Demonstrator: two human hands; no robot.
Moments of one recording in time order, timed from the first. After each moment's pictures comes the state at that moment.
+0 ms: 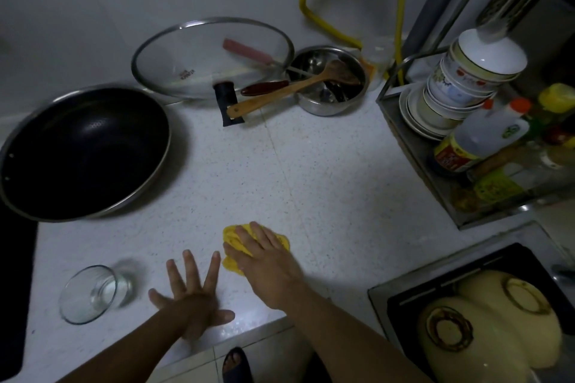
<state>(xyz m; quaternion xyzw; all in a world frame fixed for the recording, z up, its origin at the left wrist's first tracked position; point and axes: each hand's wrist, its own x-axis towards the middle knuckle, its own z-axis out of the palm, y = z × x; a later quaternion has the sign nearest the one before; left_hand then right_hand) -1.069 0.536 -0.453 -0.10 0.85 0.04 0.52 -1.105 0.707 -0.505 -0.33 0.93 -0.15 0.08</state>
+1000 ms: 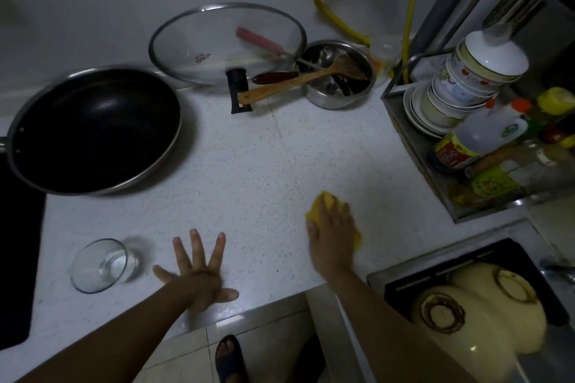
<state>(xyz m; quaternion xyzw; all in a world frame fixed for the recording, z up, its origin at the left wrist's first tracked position) -1.063 0.524 -0.445 -0.05 0.86 0.08 0.51 -1.106 0.780 -0.487 0.06 0.98 -0.19 0.05</state>
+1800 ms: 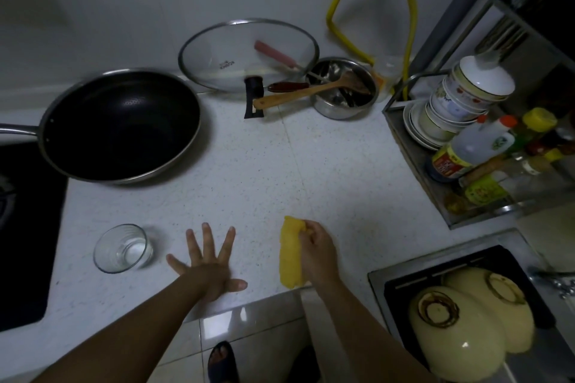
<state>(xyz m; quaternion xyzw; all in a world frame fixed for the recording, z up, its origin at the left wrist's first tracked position) -1.052 0.523 -0.449 -0.06 0.88 0.10 0.46 -1.072 0.734 -0.448 0.17 0.84 -0.50 0.12</state>
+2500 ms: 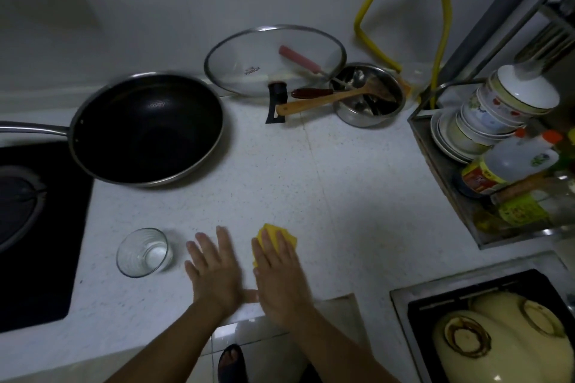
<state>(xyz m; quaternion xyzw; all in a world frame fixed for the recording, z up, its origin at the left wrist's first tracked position) -1.039 0.519 -0.460 -0.17 0.92 0.17 0.30 -1.050 0.656 -0.500 -0.25 0.96 -0.07 0.09</state>
